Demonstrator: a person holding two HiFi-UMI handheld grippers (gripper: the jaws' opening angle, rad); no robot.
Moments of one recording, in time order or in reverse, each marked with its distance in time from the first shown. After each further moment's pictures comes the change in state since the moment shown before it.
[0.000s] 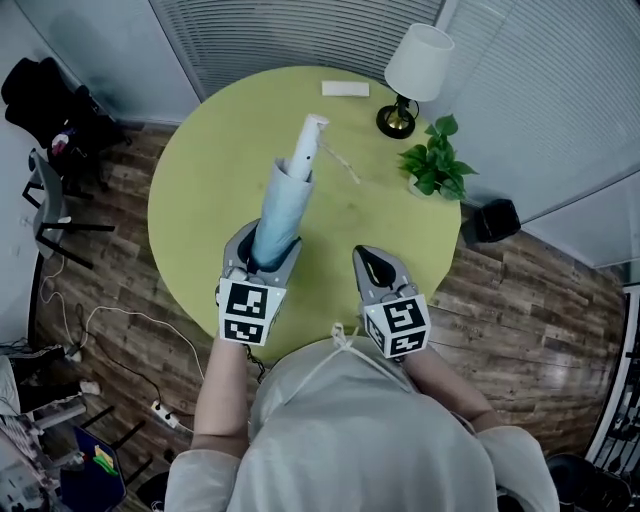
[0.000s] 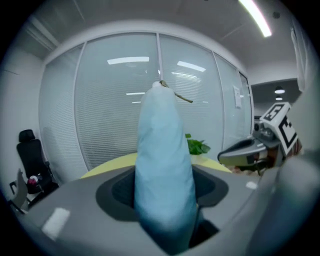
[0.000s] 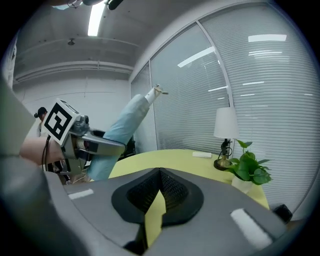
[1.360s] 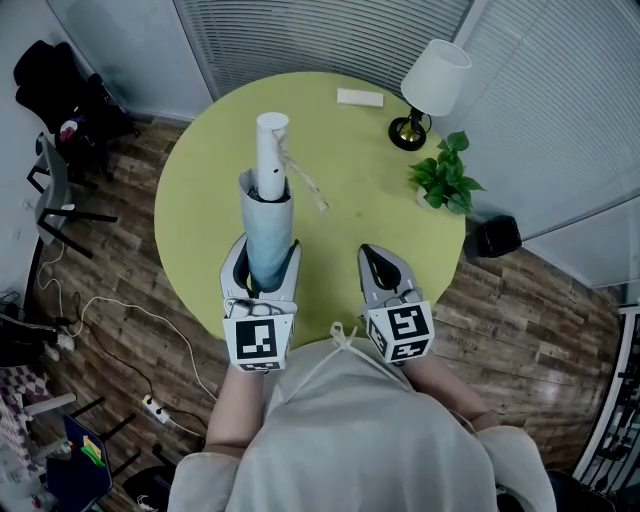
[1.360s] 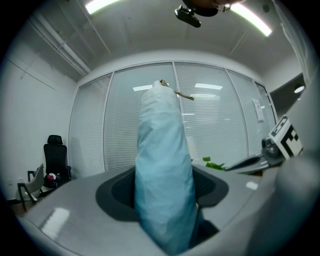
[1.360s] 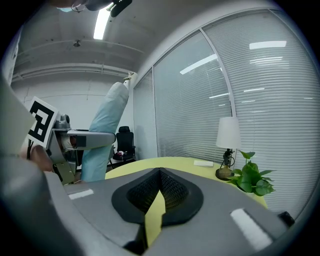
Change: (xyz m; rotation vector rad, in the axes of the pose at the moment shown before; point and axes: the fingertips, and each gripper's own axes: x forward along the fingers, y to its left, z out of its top) left arm -0.057 0.021 0.040 -0.088 -0.275 0.280; right arm 0.005 0.010 0.033 -0.032 -0.073 -0.002
